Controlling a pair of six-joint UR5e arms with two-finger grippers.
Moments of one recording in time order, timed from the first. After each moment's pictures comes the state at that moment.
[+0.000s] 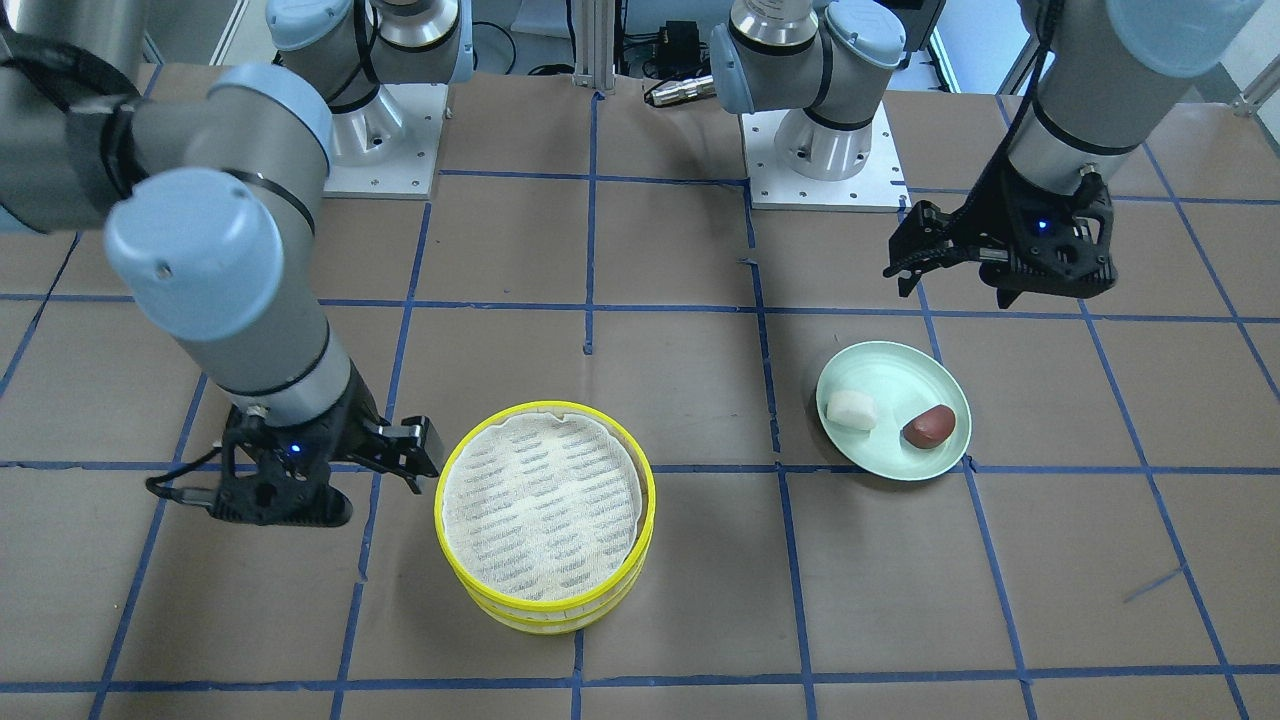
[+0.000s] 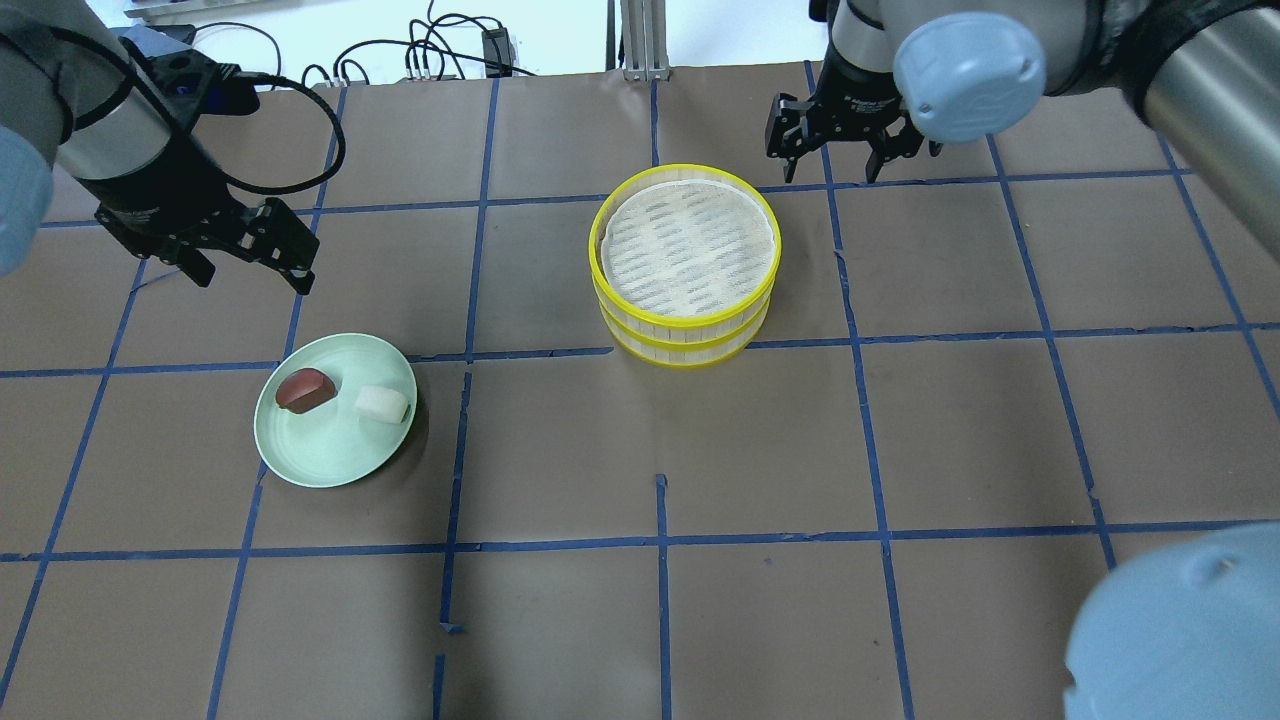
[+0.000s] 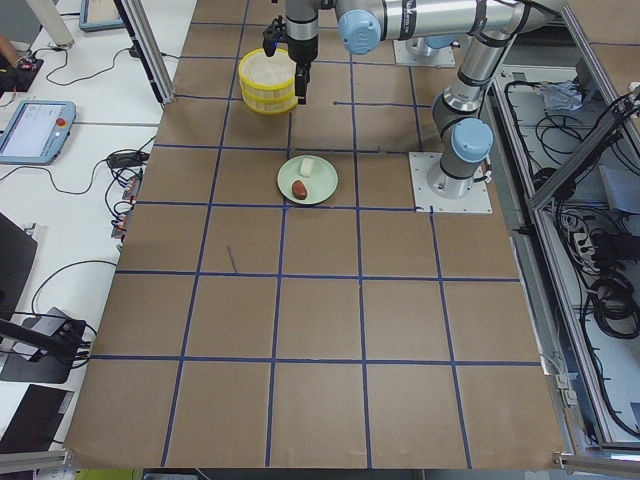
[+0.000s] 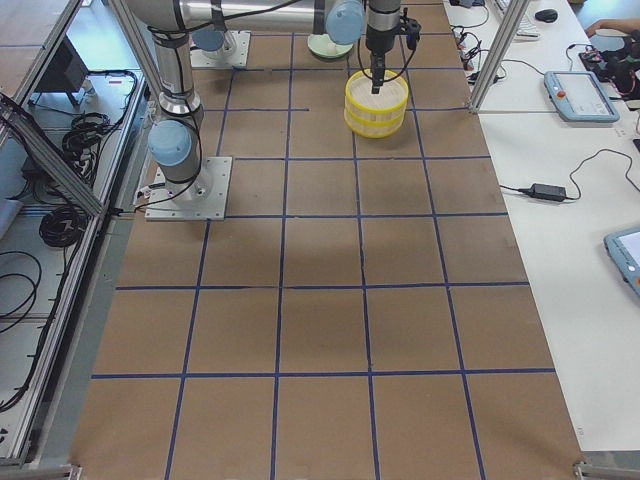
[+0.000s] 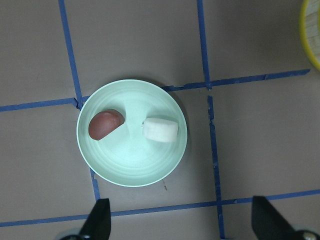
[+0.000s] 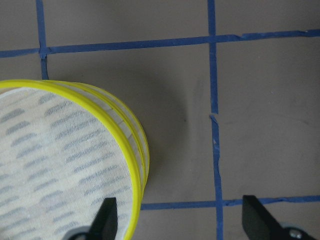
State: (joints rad) left arm -1.37 -1.56 -1.68 -1.48 1.60 0.34; right arm 1.66 -1.15 1.42 -1.90 -1.55 0.13
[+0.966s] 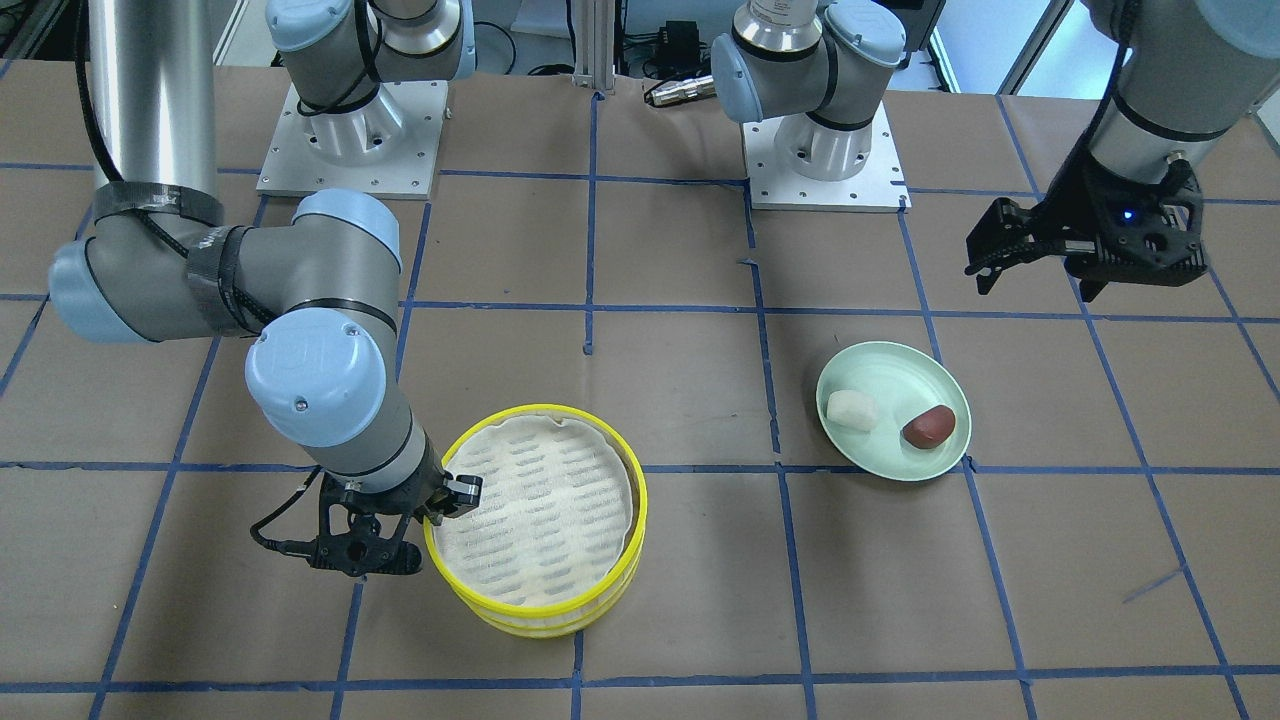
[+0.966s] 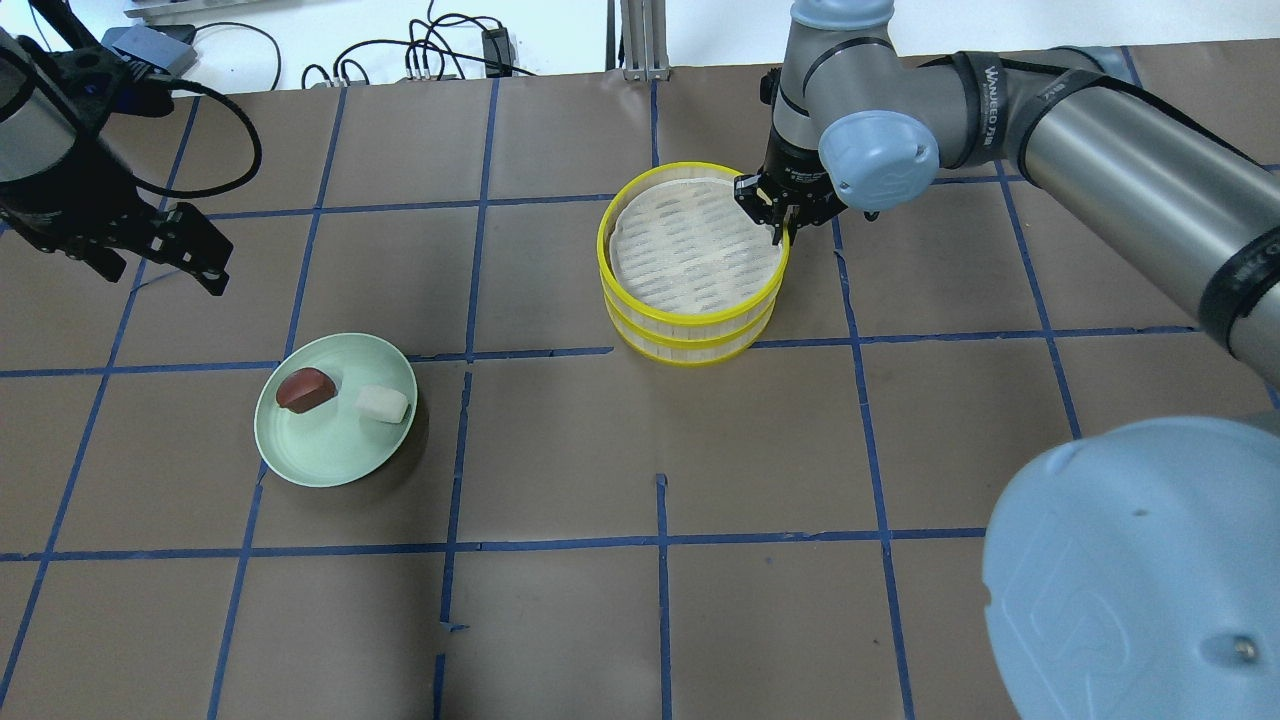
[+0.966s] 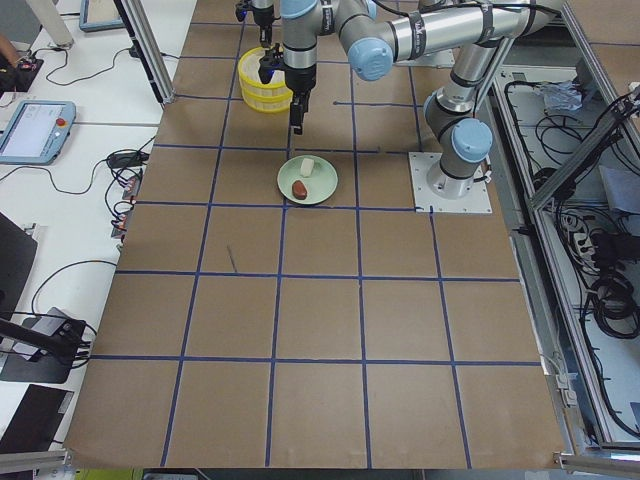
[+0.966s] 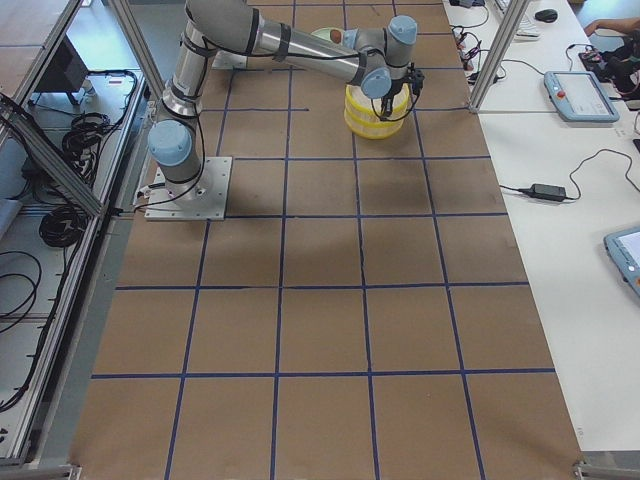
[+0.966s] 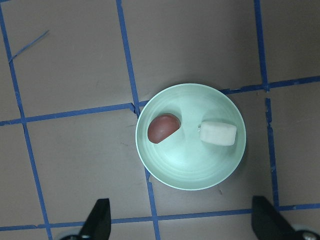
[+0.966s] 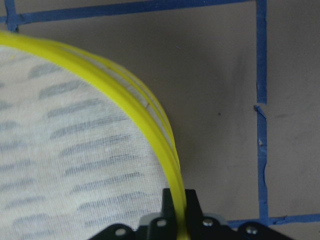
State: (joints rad) left arm -1.25 -1.54 -1.70 -1.45 1.67 0.48; right arm 1.69 -1.06 1.48 -1.97 -1.54 0.20
